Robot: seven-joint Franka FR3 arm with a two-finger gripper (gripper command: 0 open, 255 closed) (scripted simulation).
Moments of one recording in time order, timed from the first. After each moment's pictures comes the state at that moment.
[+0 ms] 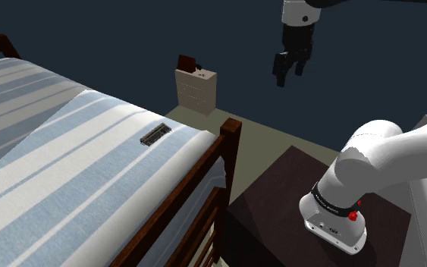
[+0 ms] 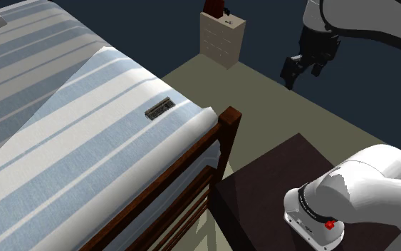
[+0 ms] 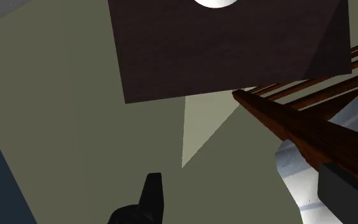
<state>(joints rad) -0.01 -0.79 0.00 -2.37 -0.11 1.48 0.06</state>
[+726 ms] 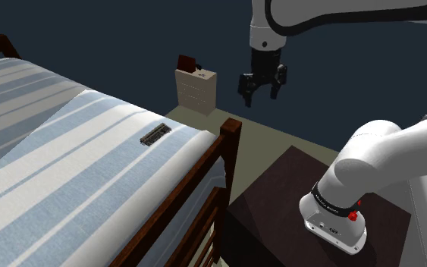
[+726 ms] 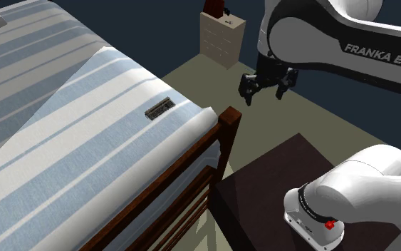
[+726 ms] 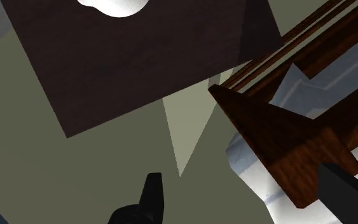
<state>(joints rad) -0.01 -0.71 0.18 -2.43 0.10 1.63 0.45</state>
